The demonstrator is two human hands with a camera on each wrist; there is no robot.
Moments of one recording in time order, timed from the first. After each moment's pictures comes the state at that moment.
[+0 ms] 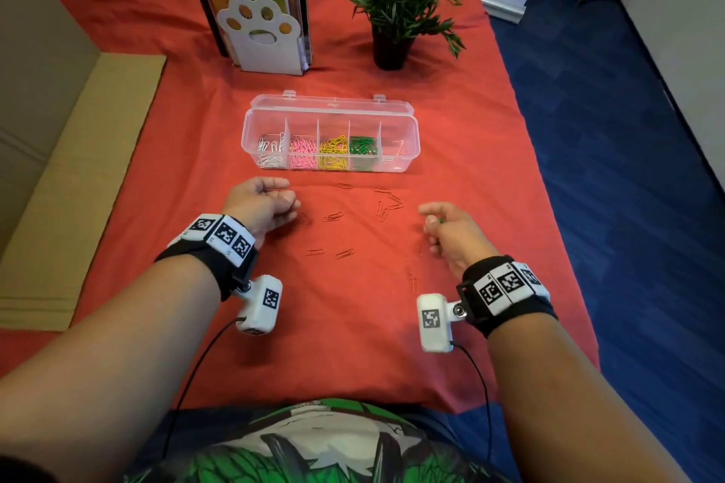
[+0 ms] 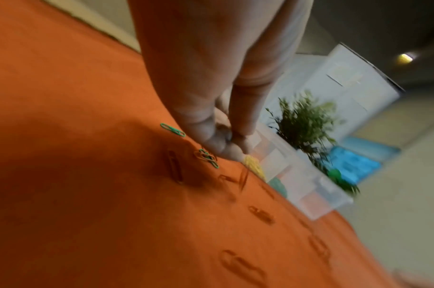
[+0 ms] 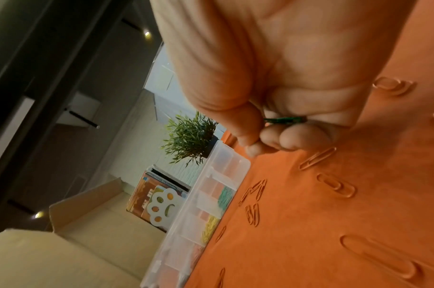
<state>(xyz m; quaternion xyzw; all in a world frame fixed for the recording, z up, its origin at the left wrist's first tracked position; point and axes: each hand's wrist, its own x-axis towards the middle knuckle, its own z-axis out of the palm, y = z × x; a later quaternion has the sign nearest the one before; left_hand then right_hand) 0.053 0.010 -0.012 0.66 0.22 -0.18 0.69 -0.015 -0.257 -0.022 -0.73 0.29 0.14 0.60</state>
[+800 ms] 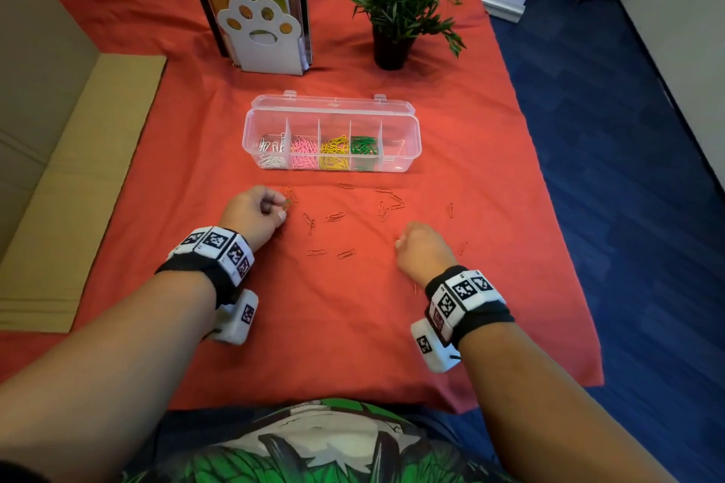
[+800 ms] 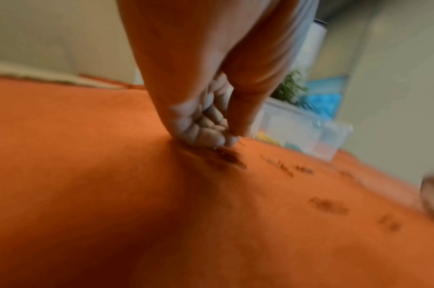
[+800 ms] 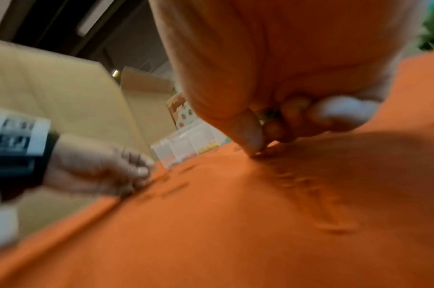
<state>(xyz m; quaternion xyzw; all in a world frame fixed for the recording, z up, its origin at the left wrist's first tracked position) 0.047 0.032 -0.031 0.90 0.06 -0.14 0.41 -0.022 -0.219 -0.027 -0.95 0.12 0.22 0.20</state>
